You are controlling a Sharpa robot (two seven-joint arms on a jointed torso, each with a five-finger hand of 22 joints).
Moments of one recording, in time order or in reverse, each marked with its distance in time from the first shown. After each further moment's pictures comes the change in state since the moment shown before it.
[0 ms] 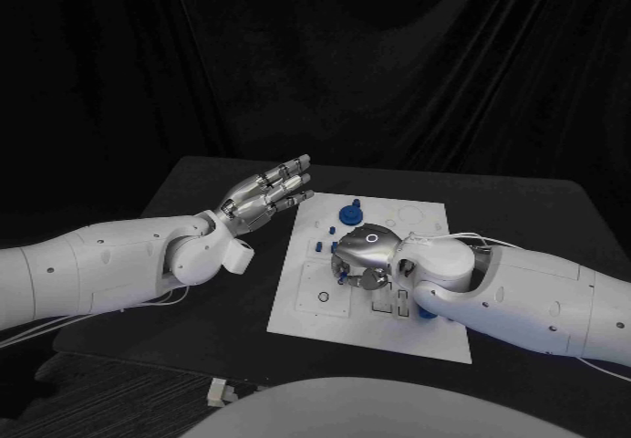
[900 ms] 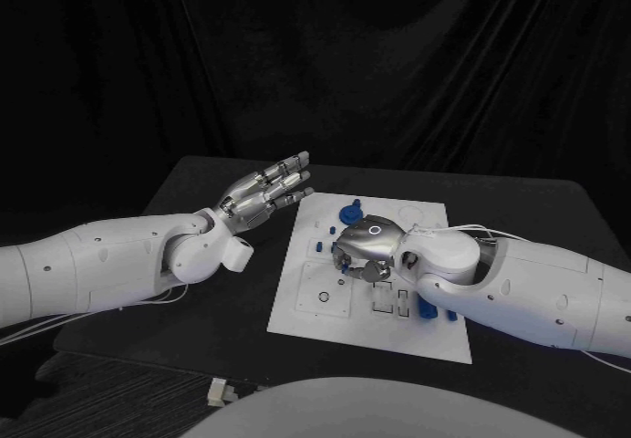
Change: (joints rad) left arm 0.009 -0.008 0.000 0.009 0.000 -0.004 0.001; left_hand -0.004 0.004 0.000 0.000 -0.004 0.000 -0.007 0.000 0.000 0.000 0.000 0.000 0.000 0.000 0.000 0.000 0.000 0.000 -0.004 -0.004 0.000 -0.002; right arm 0.029 -0.008 0.000 0.008 0.001 -0.007 0.001; right_hand 0.002 0.002 -0.001 0.001 -0.004 0.004 -0.003 0.002 -0.001 -0.007 0.000 -0.002 0.000 0.001 -0.006 0.000 0.000 0.000 0.000 0.000 0.000 0.000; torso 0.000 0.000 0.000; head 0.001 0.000
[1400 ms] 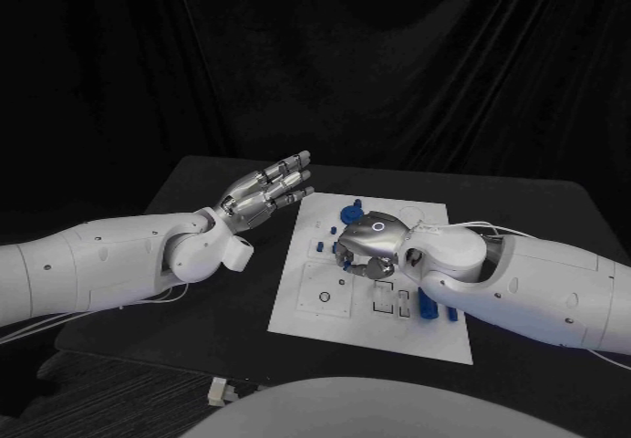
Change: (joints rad) left arm 0.002 -0.004 0.000 0.004 0.000 0.000 0.000; left_hand -0.004 -0.004 0.000 0.000 0.000 0.000 0.000 0.000 0.000 0.000 0.000 0.000 0.000 0.000 0.000 0.000 0.000 0.000 0.000 0.000 0.000 0.000; right arm 0.017 -0.016 0.000 0.021 0.003 -0.001 0.000; right_hand 0.000 0.000 -0.002 0.002 0.000 0.000 0.000 0.002 0.001 0.000 0.000 0.001 0.000 0.000 0.000 0.000 0.000 0.000 0.000 0.000 0.000 -0.001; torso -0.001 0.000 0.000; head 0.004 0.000
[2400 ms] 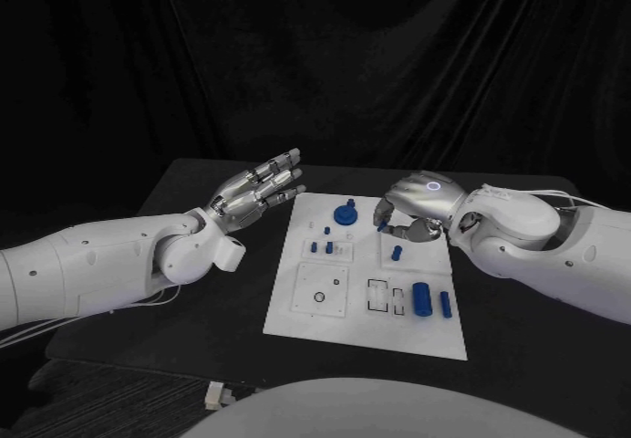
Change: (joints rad) left arm 0.006 -0.003 0.000 -0.006 0.000 0.007 0.000; left_hand 0.000 0.000 -0.003 0.003 0.000 -0.004 -0.004 0.000 -0.001 -0.003 -0.003 -0.004 -0.001 0.000 0.000 0.000 0.000 0.000 0.000 0.000 0.000 0.000; right arm 0.109 -0.192 0.000 0.079 0.070 -0.091 0.018; right_hand -0.002 -0.002 0.003 0.008 -0.004 -0.002 -0.009 0.005 -0.005 -0.018 0.000 0.005 -0.001 0.000 0.000 0.000 -0.002 0.000 0.000 -0.007 0.000 0.000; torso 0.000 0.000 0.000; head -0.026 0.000
